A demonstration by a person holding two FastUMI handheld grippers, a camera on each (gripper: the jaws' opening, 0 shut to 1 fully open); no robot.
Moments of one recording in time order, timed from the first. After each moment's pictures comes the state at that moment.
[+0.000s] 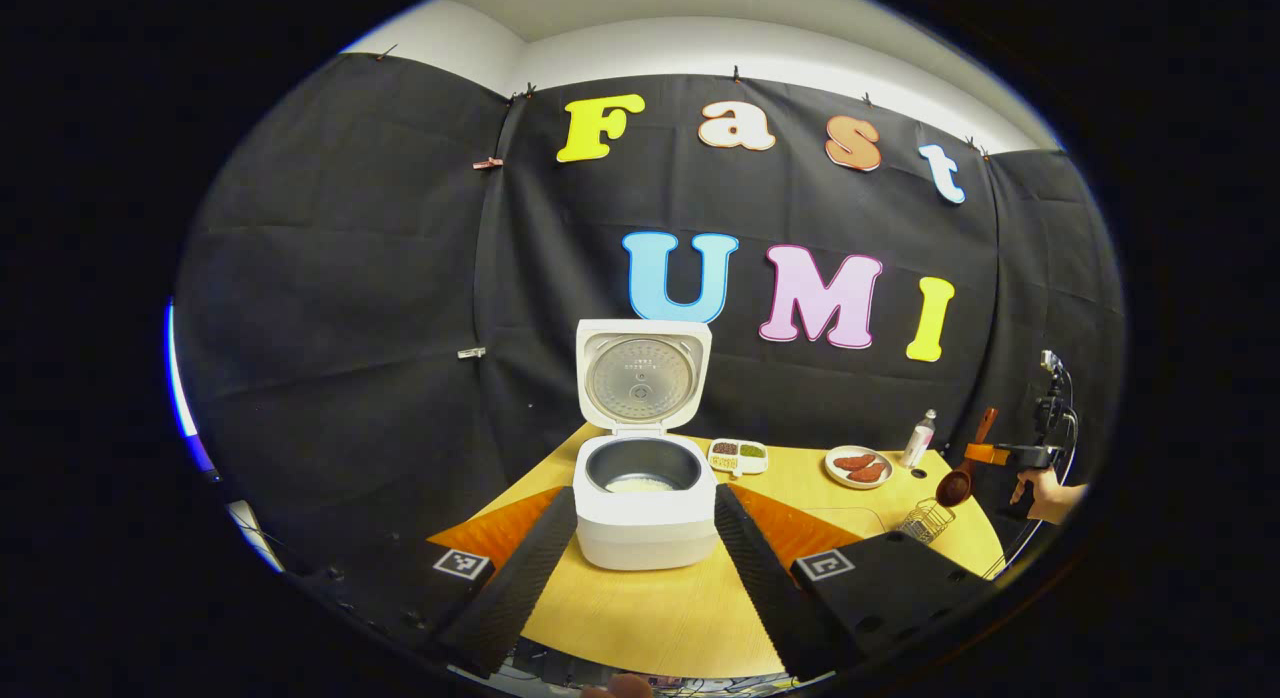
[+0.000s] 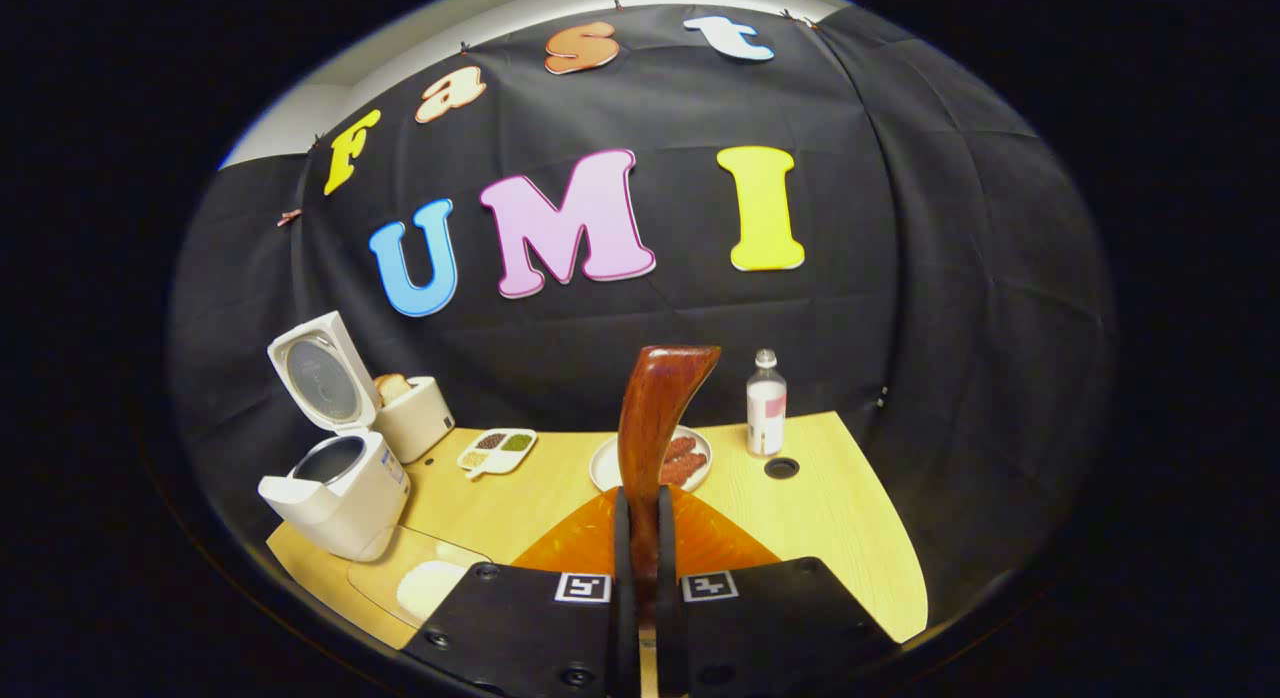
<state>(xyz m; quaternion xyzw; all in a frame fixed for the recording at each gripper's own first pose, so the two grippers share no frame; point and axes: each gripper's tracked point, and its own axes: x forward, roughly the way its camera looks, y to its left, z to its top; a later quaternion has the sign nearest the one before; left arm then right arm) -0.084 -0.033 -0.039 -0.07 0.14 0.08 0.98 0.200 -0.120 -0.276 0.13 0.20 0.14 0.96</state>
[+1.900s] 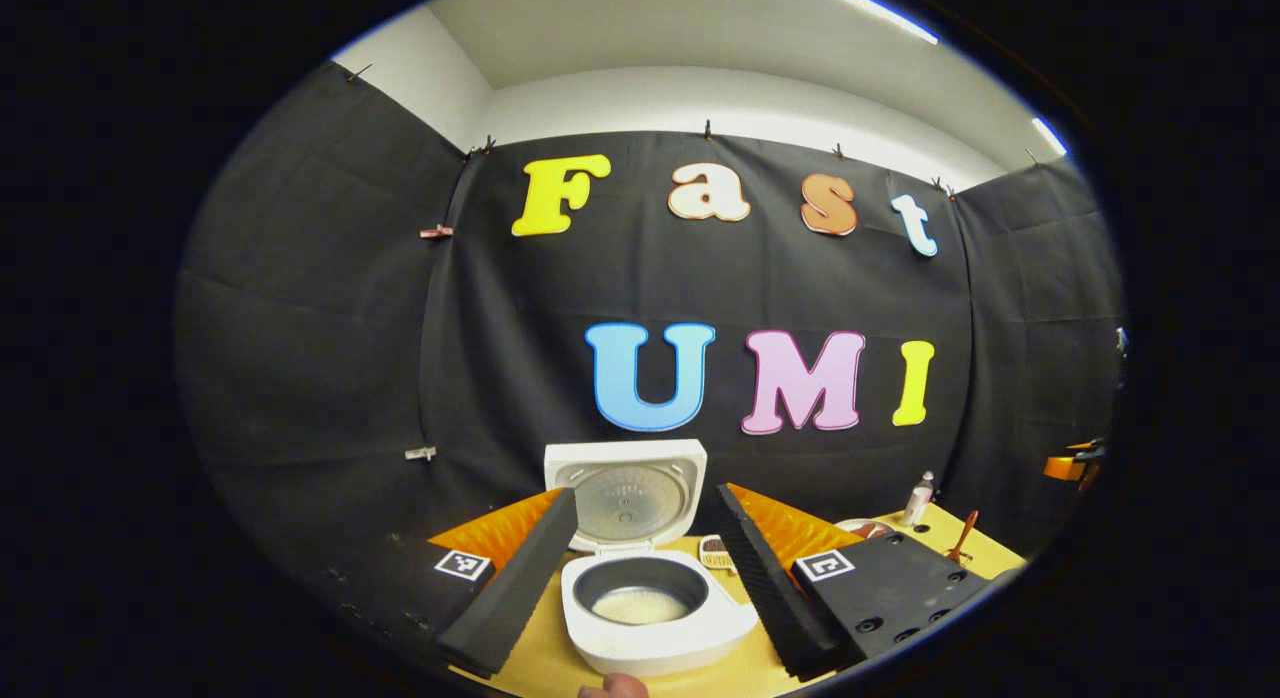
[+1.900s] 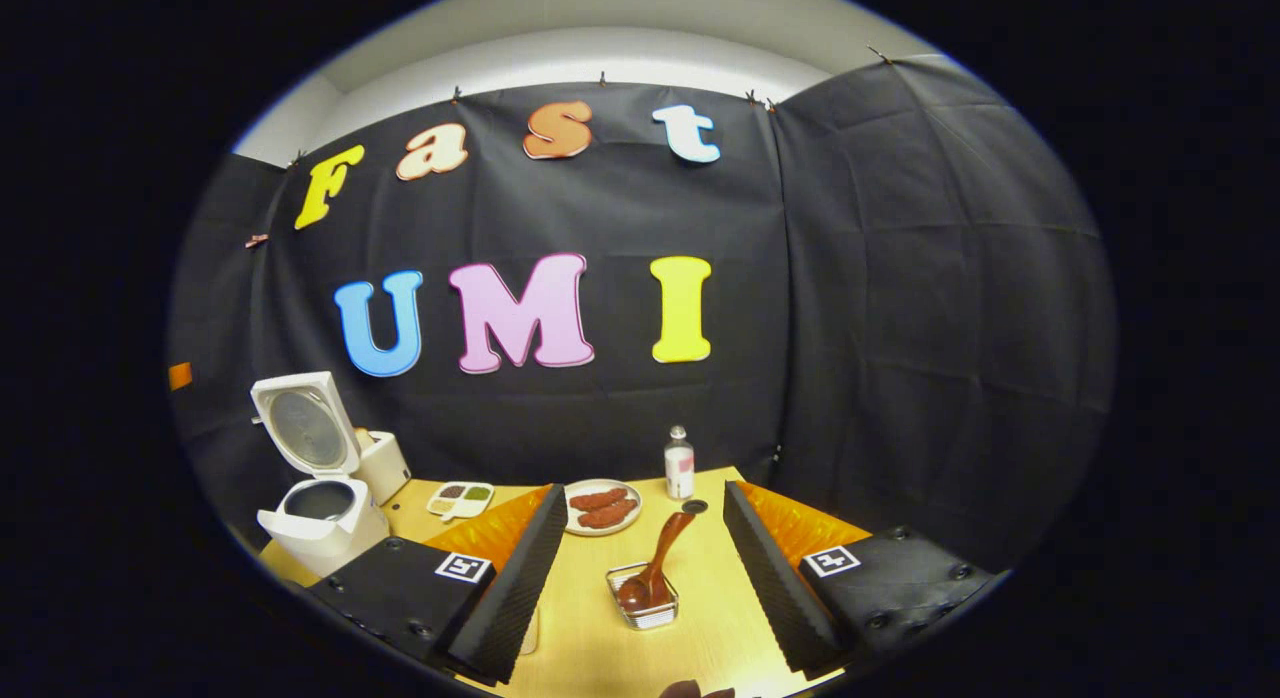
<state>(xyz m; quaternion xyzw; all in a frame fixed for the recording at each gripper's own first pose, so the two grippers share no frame) 0.070 0.030 0.047 -0.05 -0.01 0.00 1.00 0.072 -0.143 -0.095 0.09 0.08 0.00 0.99</state>
